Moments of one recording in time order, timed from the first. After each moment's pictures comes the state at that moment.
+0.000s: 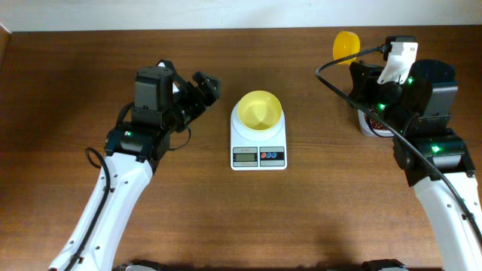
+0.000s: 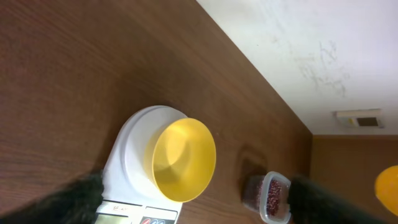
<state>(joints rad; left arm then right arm) -0.20 1.37 1.16 -0.45 0.22 -0.89 0.07 1.24 1.19 -0.35 -0.23 0.22</state>
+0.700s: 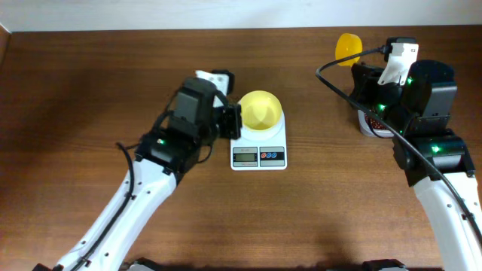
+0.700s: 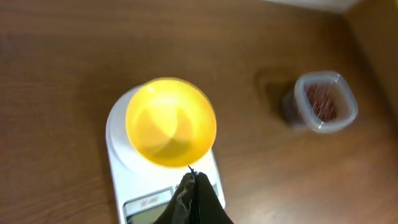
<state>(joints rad) -0.44 1.37 1.16 -0.47 0.16 -0.36 0.07 1.24 1.19 -0.36 -0.21 0.22</state>
